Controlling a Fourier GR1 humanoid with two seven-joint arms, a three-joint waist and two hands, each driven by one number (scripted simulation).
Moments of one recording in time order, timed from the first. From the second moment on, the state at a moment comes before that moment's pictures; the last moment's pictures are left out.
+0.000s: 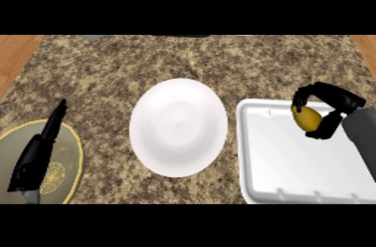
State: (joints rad) left arm 0.04 0.31 0.05 -1.53 -0.18 0.03 -0.12; right arm -0.69 -0.53 0.13 -0.54 0.67 0.36 -0.55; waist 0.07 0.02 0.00
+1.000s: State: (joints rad) left arm 0.05 0.31 0.06 -1.52 -0.17 0.02 -0.13; right arm -1.05 -0.47 0.00 -0.39 0.68 -0.05 -0.82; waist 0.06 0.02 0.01
